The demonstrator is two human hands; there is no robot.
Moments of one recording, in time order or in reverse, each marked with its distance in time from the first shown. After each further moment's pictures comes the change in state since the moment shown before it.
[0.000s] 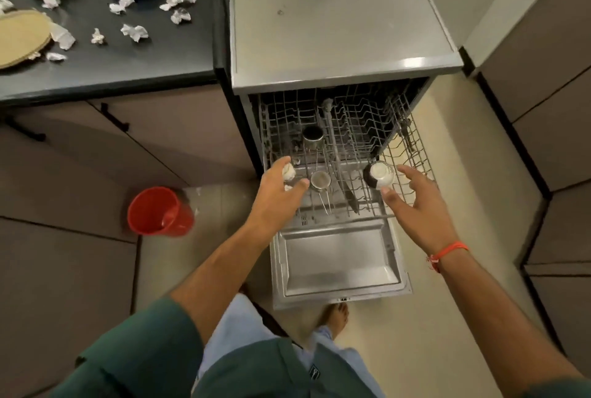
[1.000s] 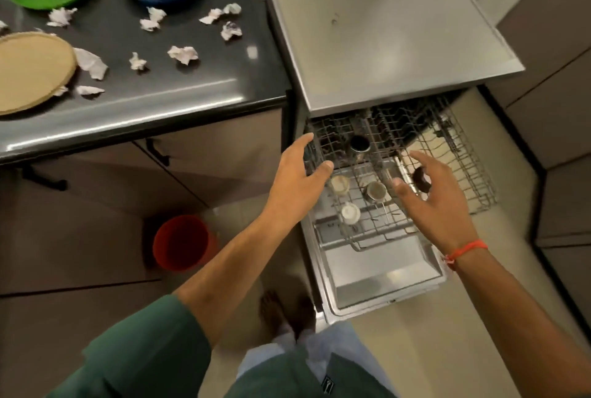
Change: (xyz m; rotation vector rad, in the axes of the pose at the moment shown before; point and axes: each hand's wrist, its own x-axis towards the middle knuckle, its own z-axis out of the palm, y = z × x) left_hand 0.093 -0.027 -0.219 -0.035 -0.166 0.174; right_hand 0.012 -0.175 0.173 -0.148 0.167 -0.047
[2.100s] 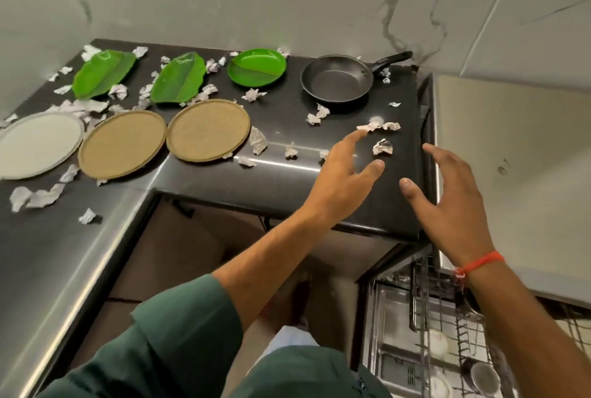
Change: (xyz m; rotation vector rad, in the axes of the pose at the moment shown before) left_hand 0.134 0.076 -0.198 -0.011 0.431 0.086; right_hand 0.223 -0.226 0.120 0.080 -0.138 -0.542
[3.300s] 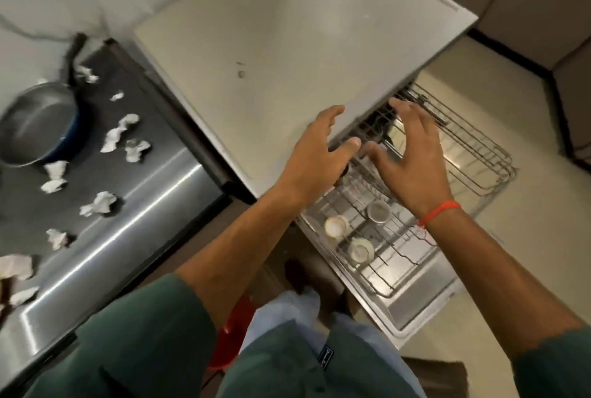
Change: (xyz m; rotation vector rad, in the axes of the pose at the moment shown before) left_hand -0.063 0.035 0.296 0.278 -0.853 0.188; right_hand -0.200 0.193 -0.120 -0.057 0.520 0.661
